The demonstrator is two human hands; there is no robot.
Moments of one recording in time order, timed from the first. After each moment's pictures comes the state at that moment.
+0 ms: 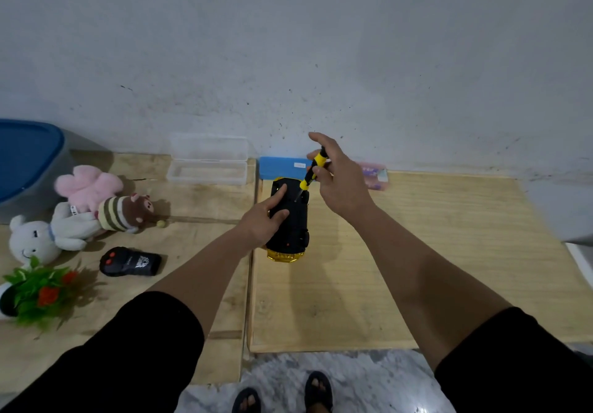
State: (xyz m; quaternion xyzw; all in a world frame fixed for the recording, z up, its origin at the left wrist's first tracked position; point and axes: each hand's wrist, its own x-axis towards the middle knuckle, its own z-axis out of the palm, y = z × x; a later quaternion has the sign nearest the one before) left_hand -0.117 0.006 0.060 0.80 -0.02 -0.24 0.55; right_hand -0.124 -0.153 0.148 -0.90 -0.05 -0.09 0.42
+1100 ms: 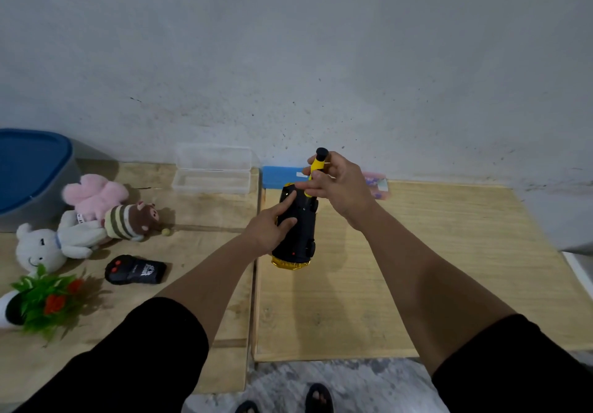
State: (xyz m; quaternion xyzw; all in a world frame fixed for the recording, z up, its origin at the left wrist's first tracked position) left_hand -0.123 0.008 0.074 0.81 -0.09 -0.21 0.53; right_hand -0.128 -0.145 0.163 -0.76 0.01 0.02 0.65
